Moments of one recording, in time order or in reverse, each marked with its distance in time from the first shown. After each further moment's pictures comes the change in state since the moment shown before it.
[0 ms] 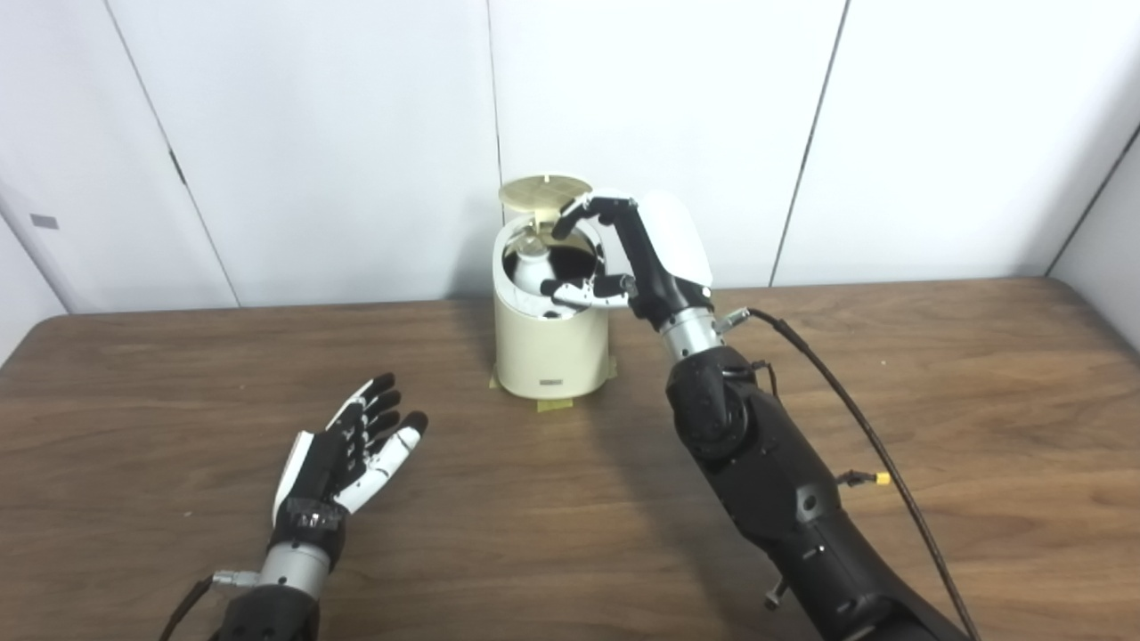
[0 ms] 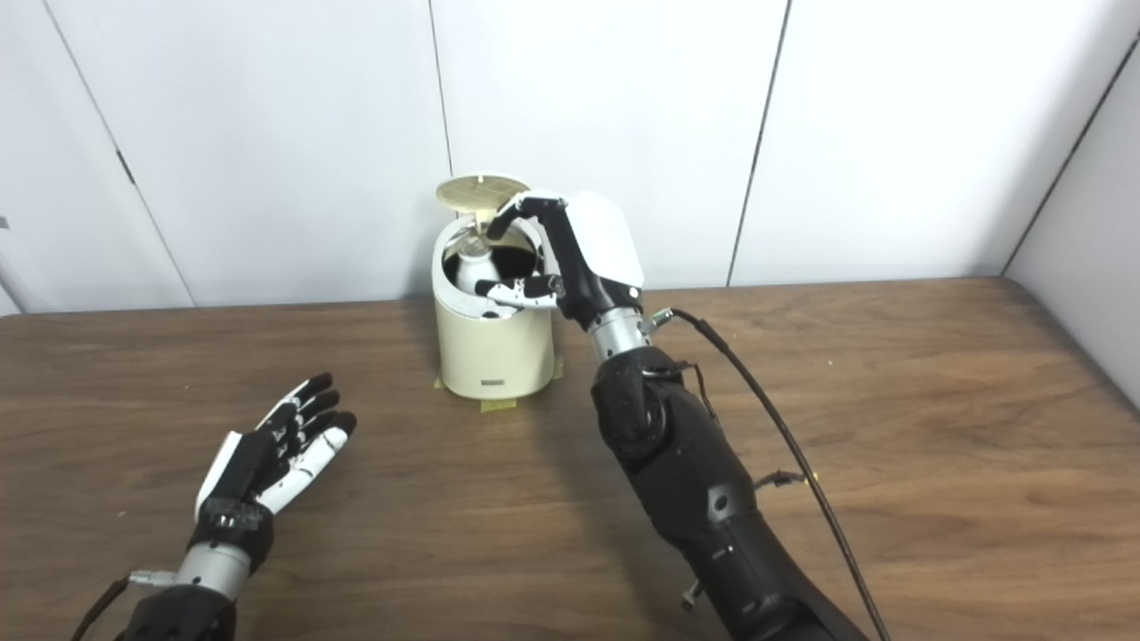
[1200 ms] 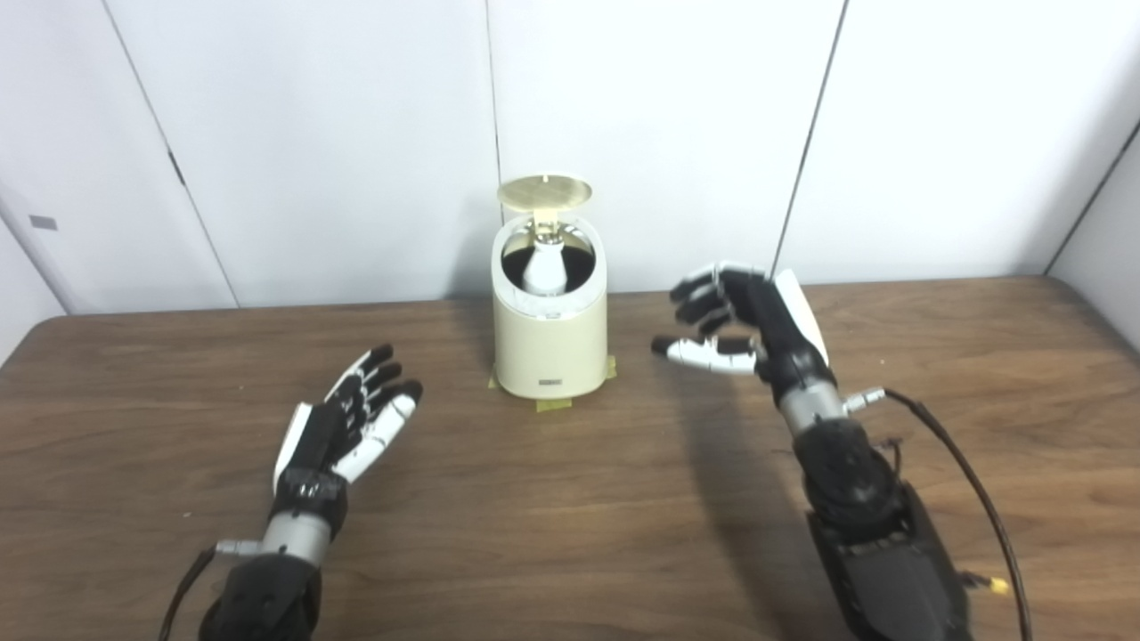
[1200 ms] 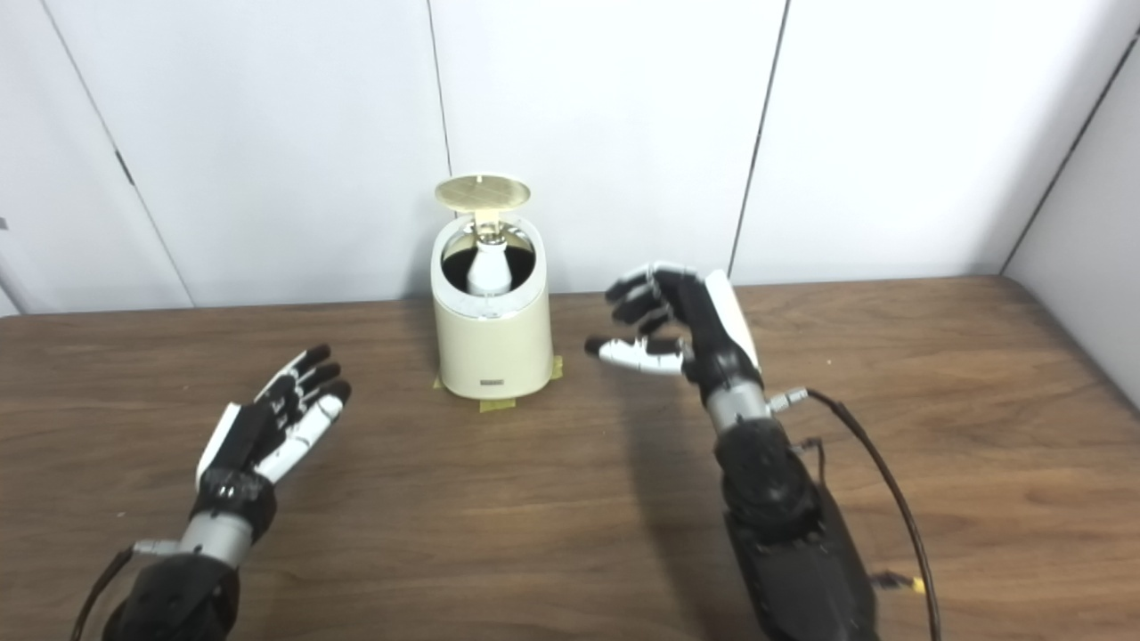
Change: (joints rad) left arm -0.099 -0.002 0.026 0.043 -0.035 -0.007 -0.007; right arm 0.338 -0.089 -0.181 -0.475 0.430 0.381 0.378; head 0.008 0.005
